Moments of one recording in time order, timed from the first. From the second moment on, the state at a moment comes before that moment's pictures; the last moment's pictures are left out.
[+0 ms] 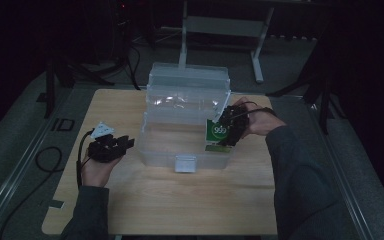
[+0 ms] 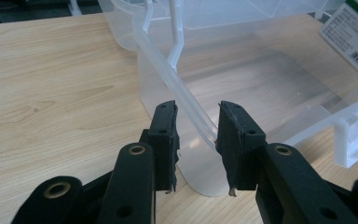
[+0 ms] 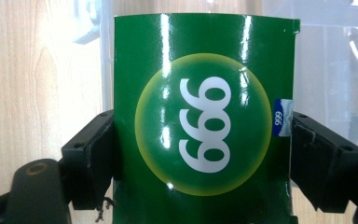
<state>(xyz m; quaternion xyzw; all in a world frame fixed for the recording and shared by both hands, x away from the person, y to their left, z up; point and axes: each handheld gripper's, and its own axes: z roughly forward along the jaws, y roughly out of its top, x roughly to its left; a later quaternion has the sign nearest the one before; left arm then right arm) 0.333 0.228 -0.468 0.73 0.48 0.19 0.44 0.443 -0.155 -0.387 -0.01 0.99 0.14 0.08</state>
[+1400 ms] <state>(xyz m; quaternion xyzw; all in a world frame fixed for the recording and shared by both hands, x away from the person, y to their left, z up) 0.332 0.230 -0.469 0.73 0.48 0.19 0.44 0.452 -0.140 -0.429 0.02 1.00 0.06 0.05</state>
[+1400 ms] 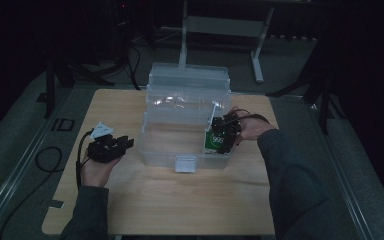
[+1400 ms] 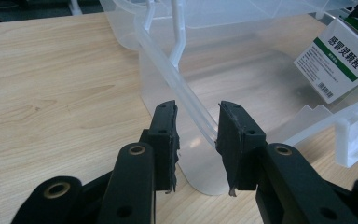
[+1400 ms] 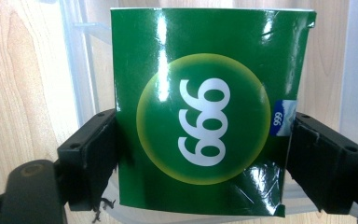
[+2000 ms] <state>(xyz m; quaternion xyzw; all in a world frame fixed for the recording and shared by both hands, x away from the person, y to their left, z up) 0.333 0.227 -0.469 0.74 0.48 0.18 0.44 0.450 -0.157 -0.410 0.04 0.99 0.08 0.06</state>
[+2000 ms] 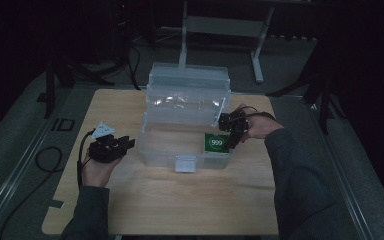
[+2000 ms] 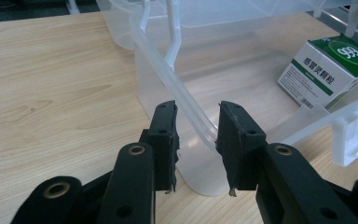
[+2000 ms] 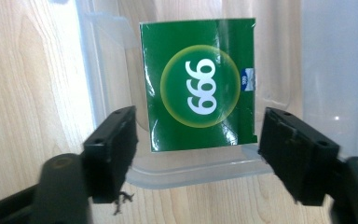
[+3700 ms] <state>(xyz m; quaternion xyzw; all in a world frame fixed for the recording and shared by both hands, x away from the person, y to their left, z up) 0.327 0.217 -0.467 0.75 0.46 0.18 0.45 0.443 -0.171 -0.386 0.22 0.90 0.34 0.18</state>
